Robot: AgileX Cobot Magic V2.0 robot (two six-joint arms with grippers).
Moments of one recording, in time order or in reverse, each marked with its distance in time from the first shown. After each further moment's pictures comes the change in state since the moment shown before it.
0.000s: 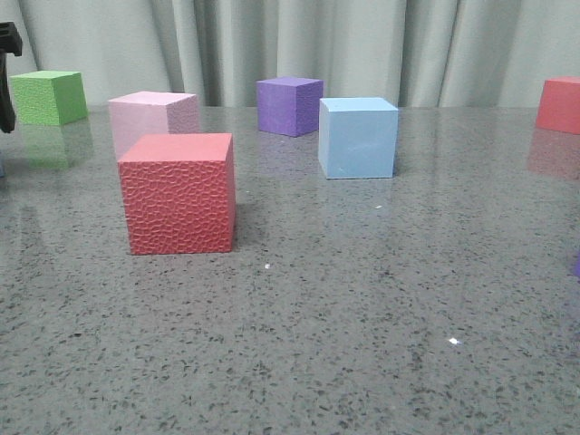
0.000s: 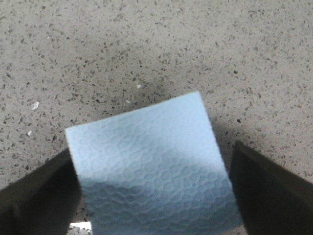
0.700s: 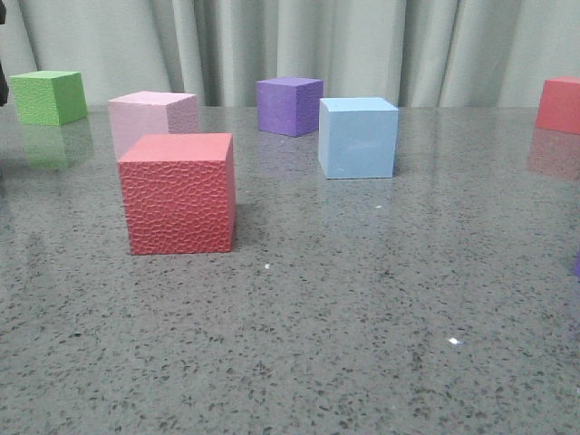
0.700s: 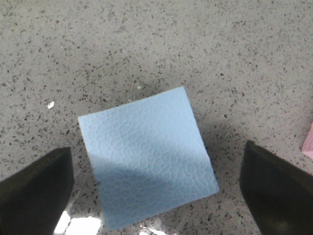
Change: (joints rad) left arm 0.000 -0.069 0.002 0.000 0.029 0.013; right arm 0.000 0.000 0.000 0.000 0.002 0.000
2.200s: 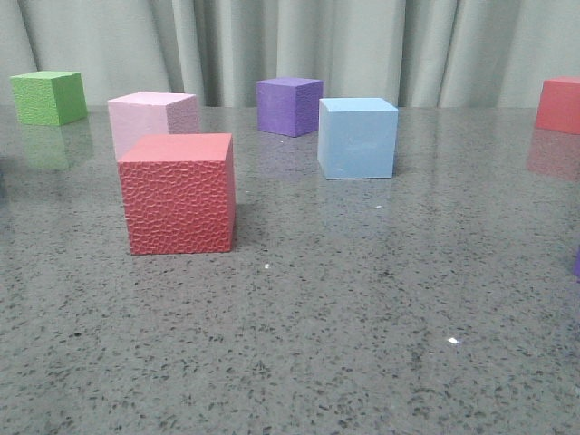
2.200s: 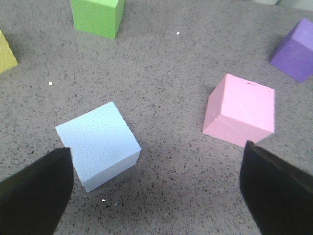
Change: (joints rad) left arm 0.000 -0.296 0.049 -0.212 0.000 0.306; right arm 0.000 0.000 0.000 -0.002 0.025 0.000
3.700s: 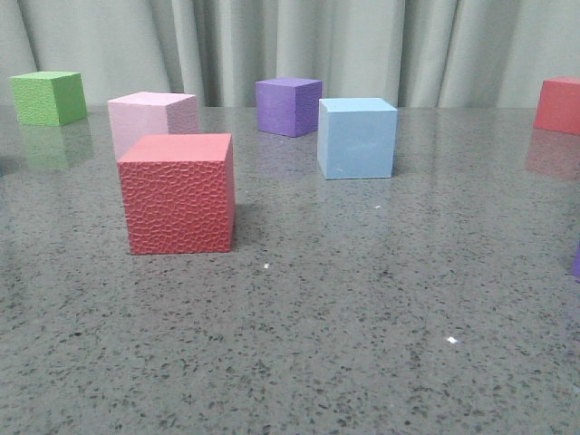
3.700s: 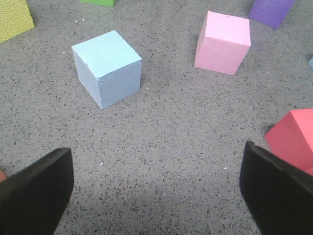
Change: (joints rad) left arm -0.001 -0.574 0.408 -0.018 0.042 0.119; right arm 0.003 0.274 -0.200 0.036 -0.011 0.000
